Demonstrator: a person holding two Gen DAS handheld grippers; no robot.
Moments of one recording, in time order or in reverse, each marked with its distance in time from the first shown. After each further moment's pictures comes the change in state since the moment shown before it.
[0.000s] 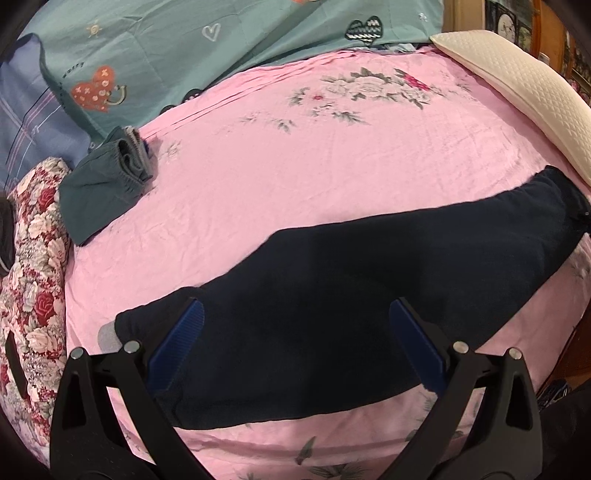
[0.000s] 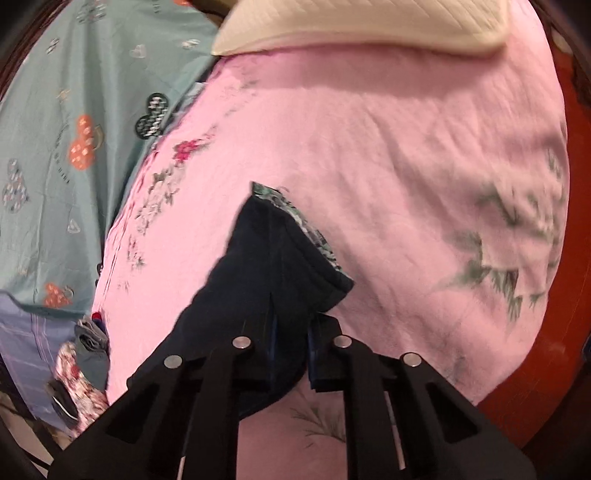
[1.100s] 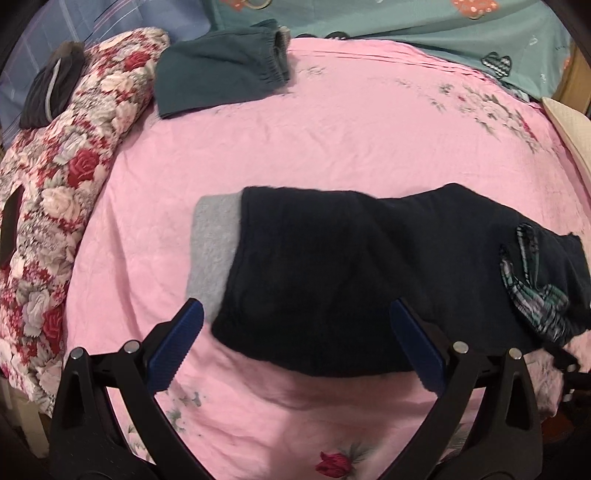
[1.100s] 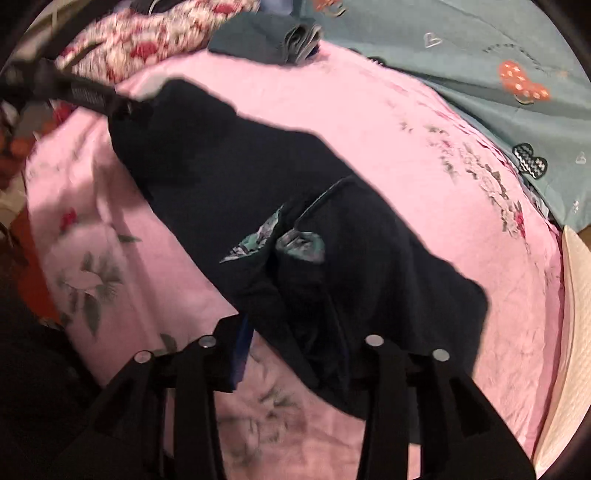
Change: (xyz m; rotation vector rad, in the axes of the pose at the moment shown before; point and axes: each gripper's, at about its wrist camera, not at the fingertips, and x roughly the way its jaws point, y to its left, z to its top) left arm 0.014 0.128 -0.084 -0.384 0.091 0.070; right arm 0.040 0.232 -0.236 -1.499 0.209 0.084
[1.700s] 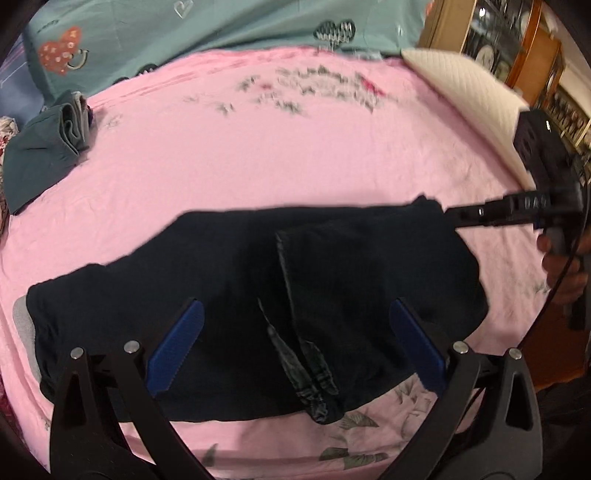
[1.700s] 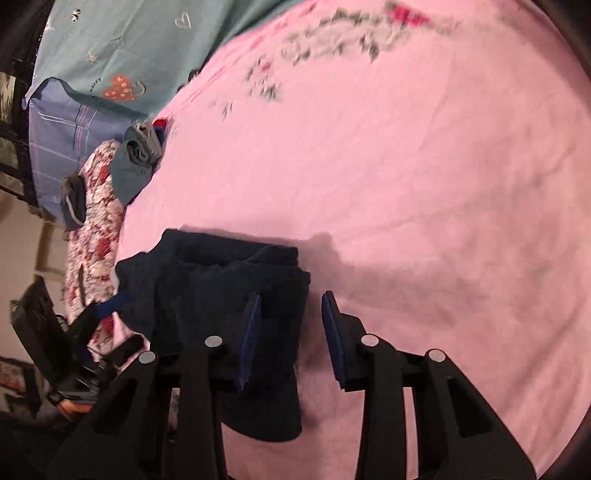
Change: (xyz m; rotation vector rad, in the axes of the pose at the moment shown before) left arm -0.004 -0.195 0.004 0.312 -0.003 -0.312; right arm 0.035 -0.232 -0.072 0.843 0.098 0.460
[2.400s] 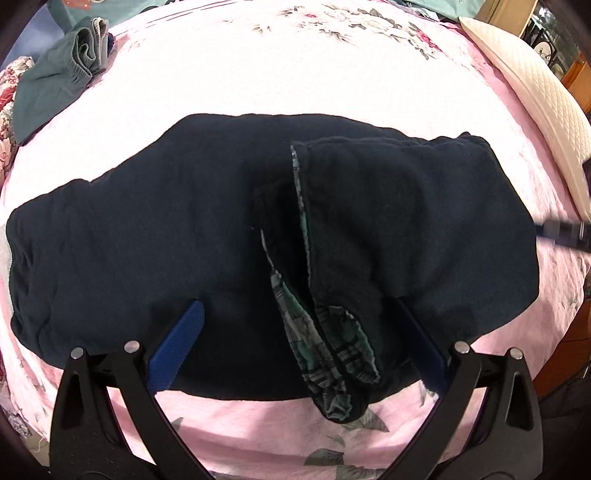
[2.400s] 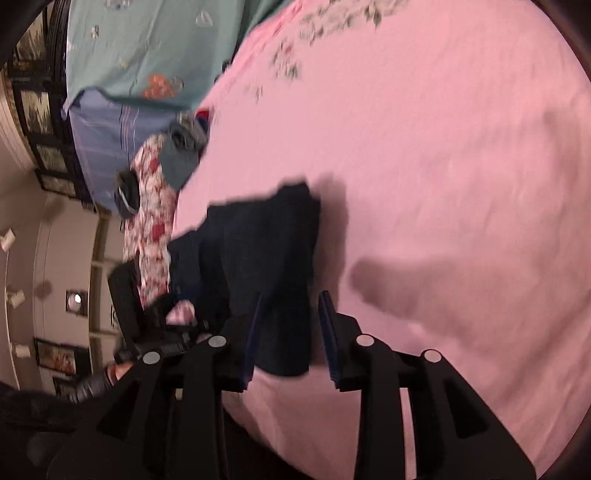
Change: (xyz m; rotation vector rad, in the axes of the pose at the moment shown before) left arm 0.043 0.010 -0.019 -0.156 0.180 0.071; right arm -0.011 -0.031 -0.031 0.013 0.070 0.235
